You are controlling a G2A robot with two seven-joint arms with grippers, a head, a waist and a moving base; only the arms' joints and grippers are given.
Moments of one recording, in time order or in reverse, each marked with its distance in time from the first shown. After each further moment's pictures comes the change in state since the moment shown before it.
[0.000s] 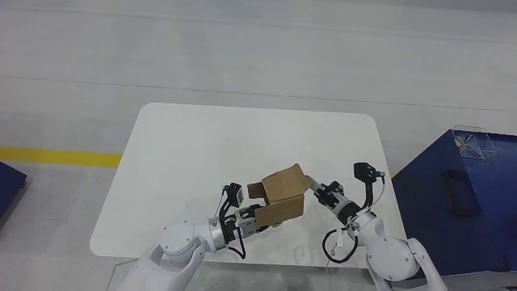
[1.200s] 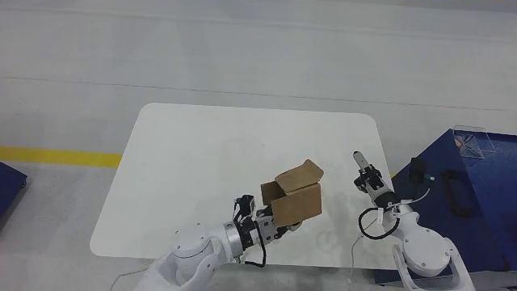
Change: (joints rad) left arm 0.067 -0.038 0.040 -0.281 -0.308 0.417 0.420; right arm -0.011 -0.012 0.169 0.046 0.321 0.036 -0.136
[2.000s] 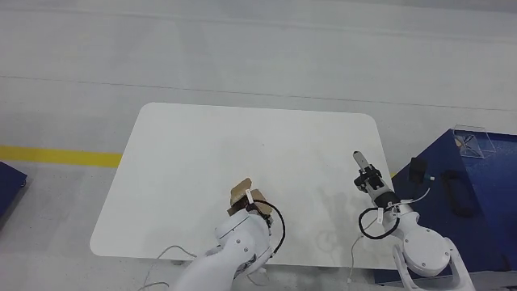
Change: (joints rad) left arm -0.216 -0.199 0.197 0.120 -0.756 -0.336 1.714; right arm 0.000 0.000 0.000 0.000 0.000 0.000 0.000
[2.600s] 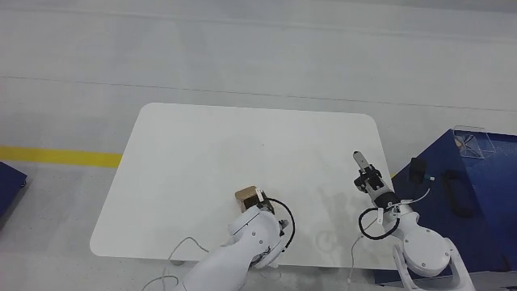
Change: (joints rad) left arm -0.019 -0.044 0.013 0.055 0.013 -0.032 -0.145; right arm 0.000 0.000 0.000 0.000 0.000 0.000 0.000
